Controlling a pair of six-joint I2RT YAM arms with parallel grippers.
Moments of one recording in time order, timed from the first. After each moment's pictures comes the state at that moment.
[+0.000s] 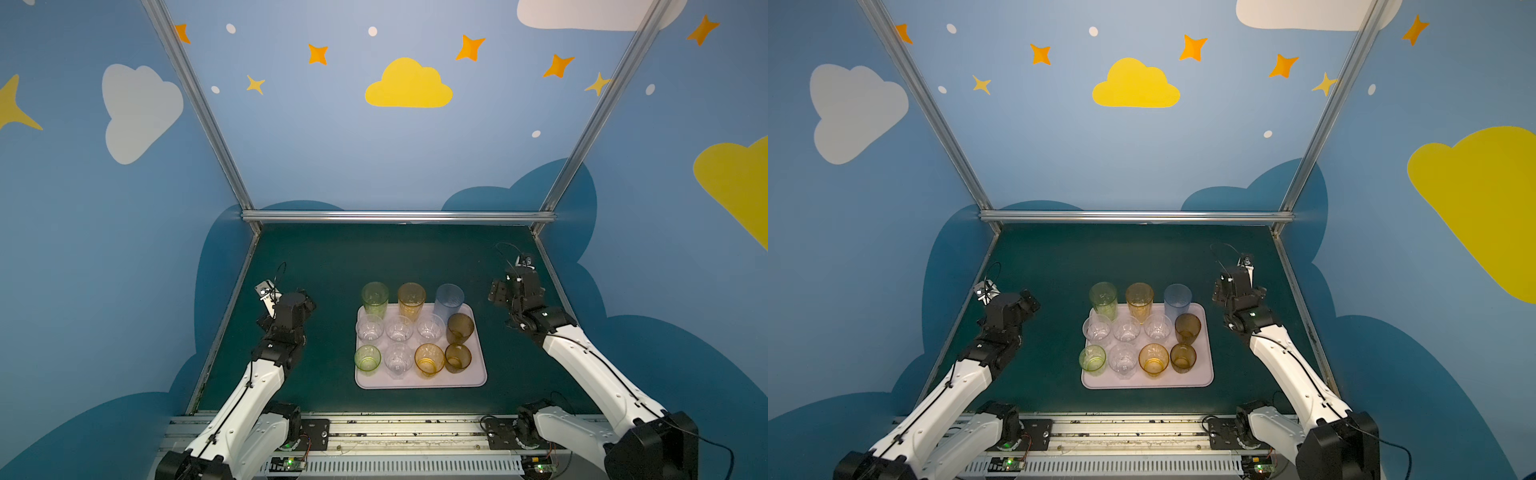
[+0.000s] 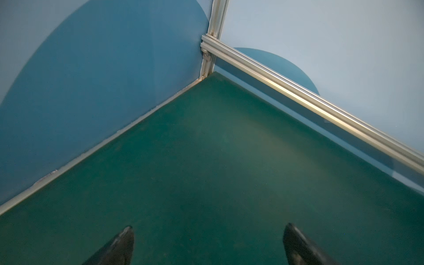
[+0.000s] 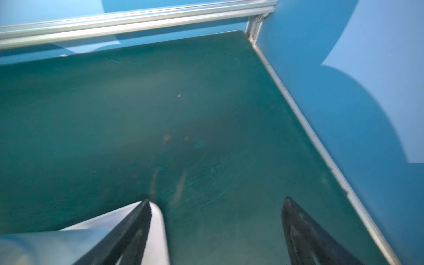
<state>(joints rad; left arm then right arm) -0.17 0.91 0.46 -0.06 -0.59 -0.53 0.31 1.07 0.76 -0.36 0.54 0.28</state>
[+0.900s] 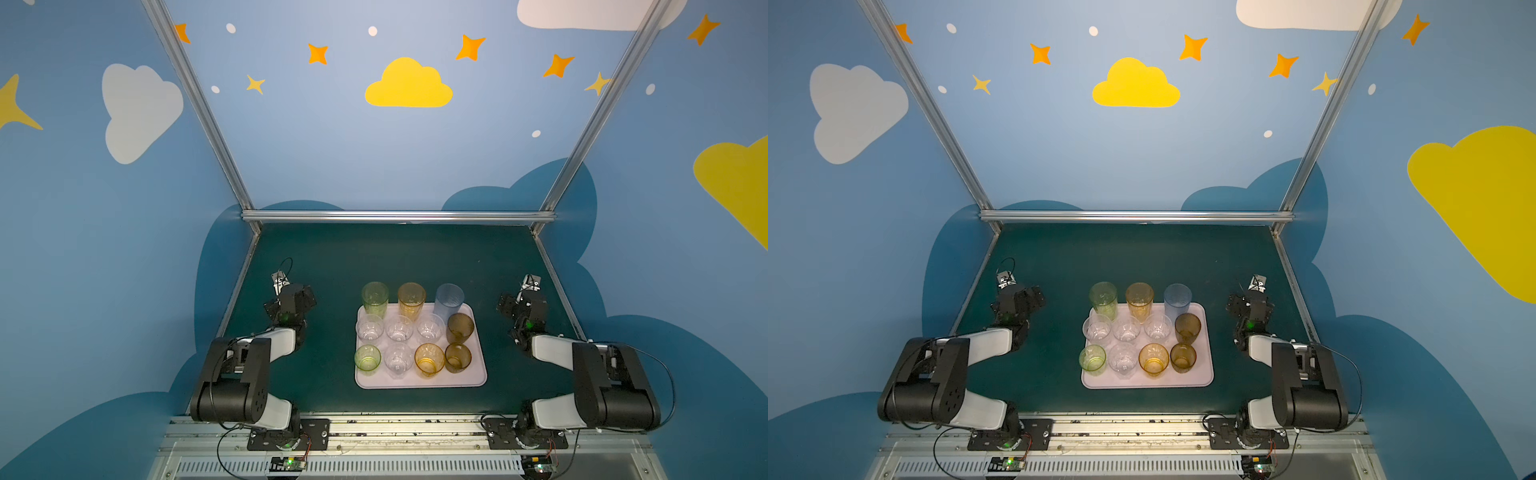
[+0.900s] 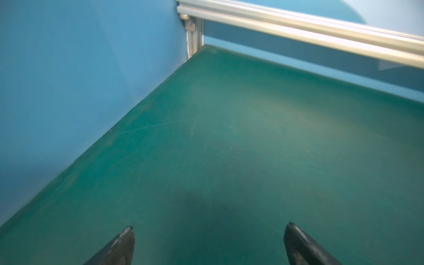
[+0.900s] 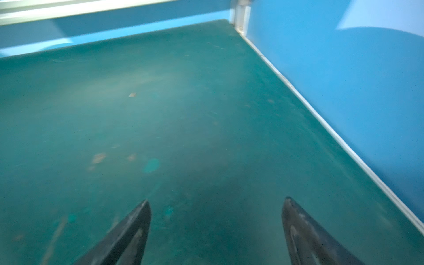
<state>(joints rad) -0.01 1.47 0.46 0.50 -0.40 -0.29 0.03 1.44 0.40 0.56 0.23 0.12</state>
